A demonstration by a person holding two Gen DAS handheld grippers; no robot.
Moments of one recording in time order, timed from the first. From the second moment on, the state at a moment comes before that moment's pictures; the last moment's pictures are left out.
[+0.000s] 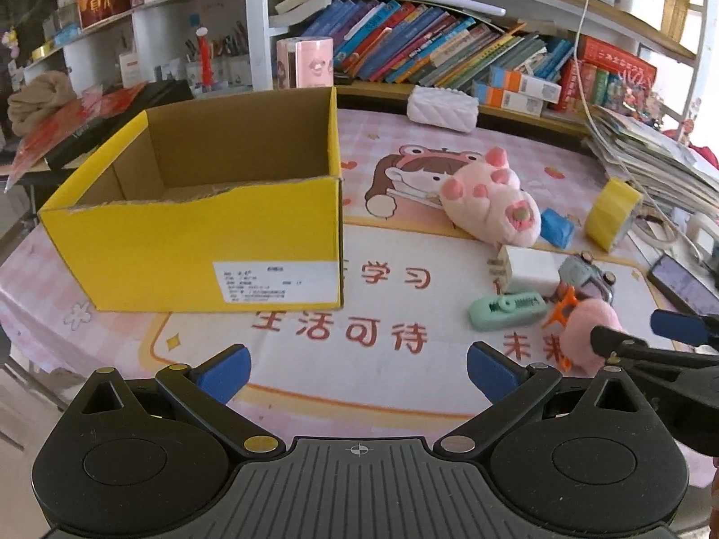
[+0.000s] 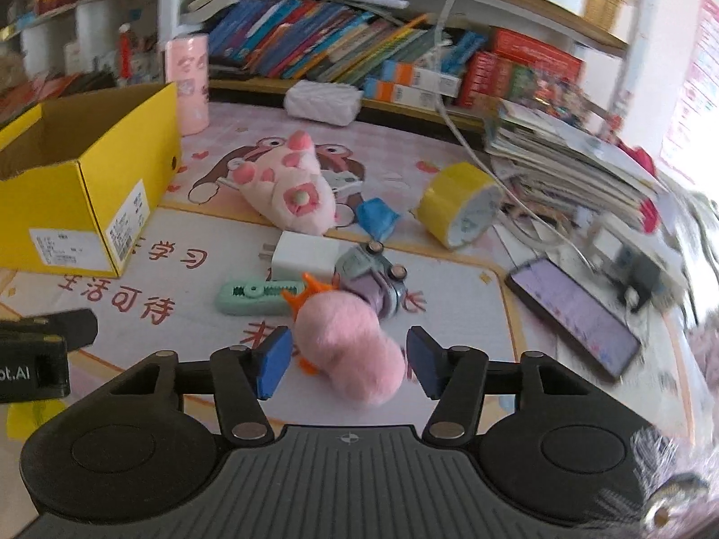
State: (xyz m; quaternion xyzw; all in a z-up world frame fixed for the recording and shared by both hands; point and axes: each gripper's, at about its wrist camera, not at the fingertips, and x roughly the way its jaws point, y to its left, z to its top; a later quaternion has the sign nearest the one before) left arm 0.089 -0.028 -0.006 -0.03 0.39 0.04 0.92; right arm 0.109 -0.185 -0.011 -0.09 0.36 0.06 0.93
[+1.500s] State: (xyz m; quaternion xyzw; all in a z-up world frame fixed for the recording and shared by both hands) left arm 0.194 -0.142 -0.058 -0.03 0.45 0.03 0.89; right arm 0.160 -0.286 0.013 -0.11 0.26 0.17 0.95
